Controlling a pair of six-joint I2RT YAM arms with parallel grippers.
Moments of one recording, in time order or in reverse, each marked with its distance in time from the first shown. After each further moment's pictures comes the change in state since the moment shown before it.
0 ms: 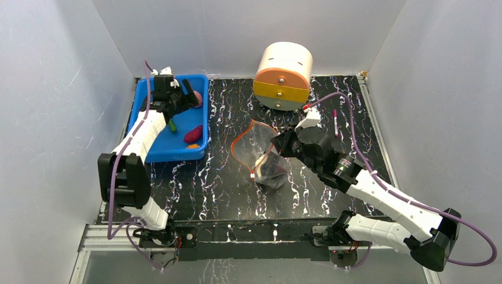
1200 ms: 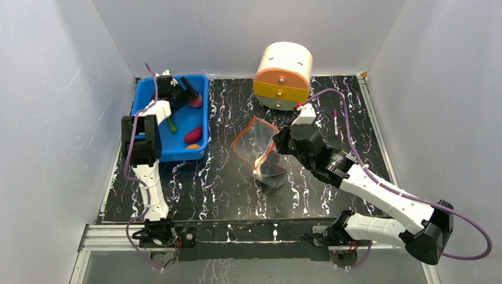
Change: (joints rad) left arm 0.135 0.609 0.279 0.367 0.199 -0.118; right arm 0.000 0.079 0.031 -0.016 0.093 -0.091
